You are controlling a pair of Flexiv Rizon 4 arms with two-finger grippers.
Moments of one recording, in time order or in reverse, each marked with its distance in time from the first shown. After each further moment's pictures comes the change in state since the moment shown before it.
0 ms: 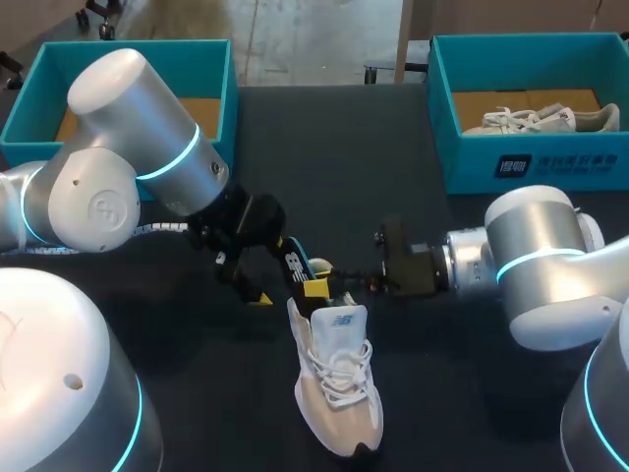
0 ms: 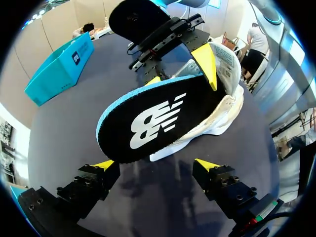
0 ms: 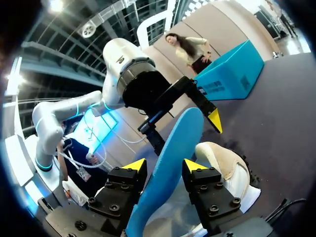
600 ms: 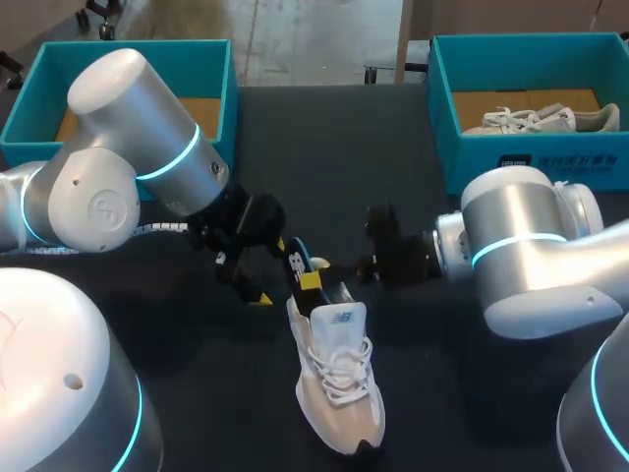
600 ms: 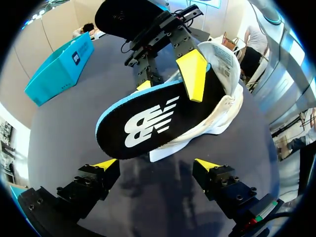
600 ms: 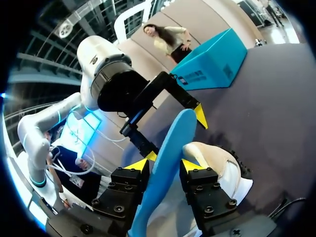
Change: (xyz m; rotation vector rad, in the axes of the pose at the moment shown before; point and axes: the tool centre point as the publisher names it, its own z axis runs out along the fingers) left arm 0.000 0.000 0.000 0.000 0.000 0.000; right arm -0.011 0.002 0.003 0.080 -0.150 0.105
